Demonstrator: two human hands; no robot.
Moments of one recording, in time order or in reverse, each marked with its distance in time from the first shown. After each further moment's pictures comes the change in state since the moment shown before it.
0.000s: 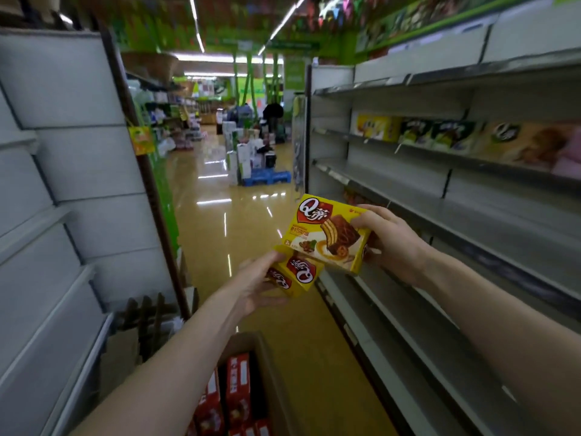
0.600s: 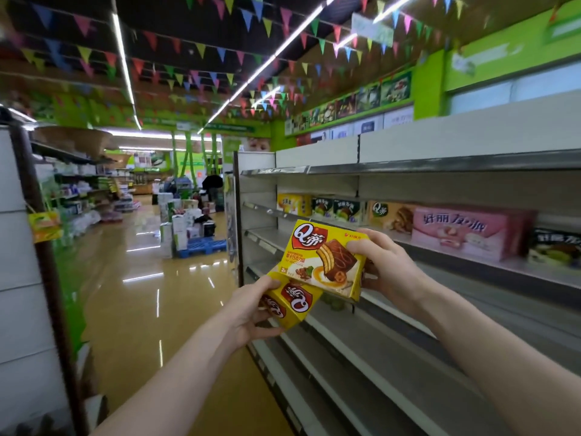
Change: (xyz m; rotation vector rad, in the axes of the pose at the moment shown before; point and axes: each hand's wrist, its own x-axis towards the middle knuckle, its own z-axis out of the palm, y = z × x) left_hand -0.043 0.057 0.163 0.016 -0.251 0.093; right_hand -0.073 -0.076 -0.144 0.022 0.252 -0.199
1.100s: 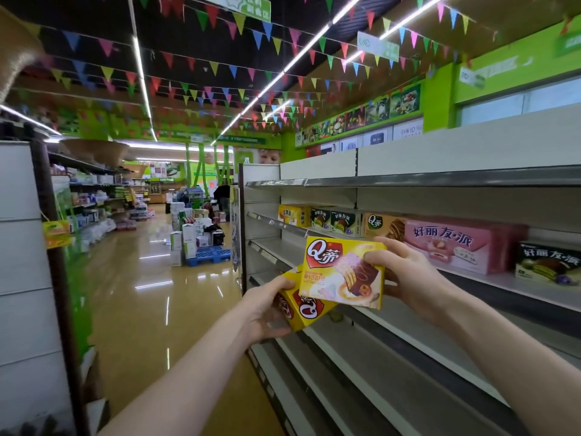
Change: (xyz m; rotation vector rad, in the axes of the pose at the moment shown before) left_hand -0.012 0.003 0.065 0.014 0.009 0.006; right_hand -0.015 -0.016 -0.070 -0.020 -0.006 -0.019
